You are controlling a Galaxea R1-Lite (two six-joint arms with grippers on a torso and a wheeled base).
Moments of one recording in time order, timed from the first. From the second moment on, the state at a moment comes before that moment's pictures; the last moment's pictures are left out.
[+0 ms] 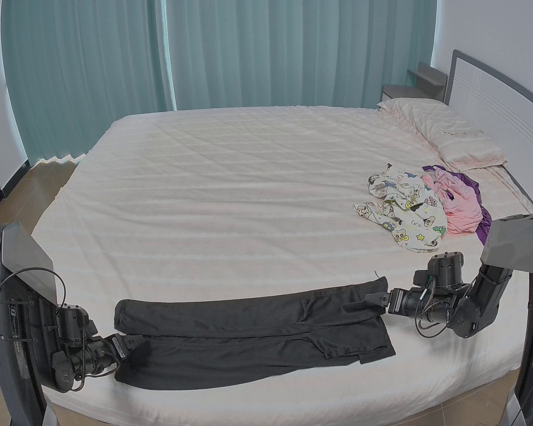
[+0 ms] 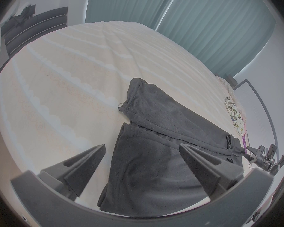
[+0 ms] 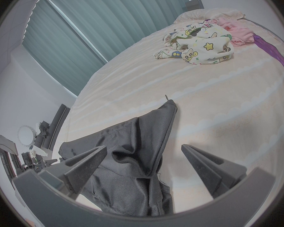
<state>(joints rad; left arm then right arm) 0.09 2.39 -0.05 -1.55 -0.18 -0.46 0.18 2.31 -0.60 -1.07 0.25 0.42</state>
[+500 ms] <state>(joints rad) 0.10 2.43 -0.12 -1.55 -0.14 -0.50 0.18 2.30 -0.58 -1.07 0.25 0.42</state>
